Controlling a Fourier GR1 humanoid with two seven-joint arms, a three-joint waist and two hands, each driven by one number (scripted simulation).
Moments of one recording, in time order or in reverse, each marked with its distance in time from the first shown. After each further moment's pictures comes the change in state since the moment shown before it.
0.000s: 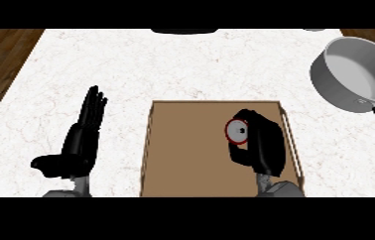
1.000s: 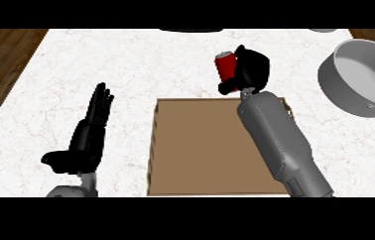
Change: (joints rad) left arm -0.029 -0.032 -0.005 0.014 -0.039 -0.009 0.009; right arm -0.714 0.007 -0.282 0.718 -0.006 0.044 0.144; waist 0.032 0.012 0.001
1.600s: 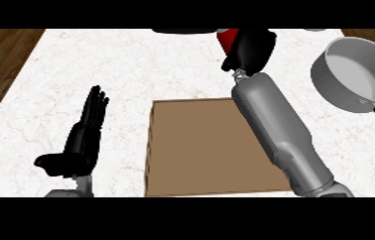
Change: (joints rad) left arm 0.026 0.002 0.024 -0.011 0.006 -0.010 0.002; right arm -0.126 -0.016 0.053 -0.060 0.217 -0.037 0.275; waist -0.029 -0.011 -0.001
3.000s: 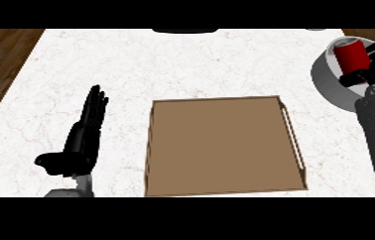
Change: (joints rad) left arm -0.003 -0.019 0.024 0.003 -0.024 -0.023 0.004; right arm 0.301 -0.424 -0.355 -0.088 -0.238 -0.005 -0.302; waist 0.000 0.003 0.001
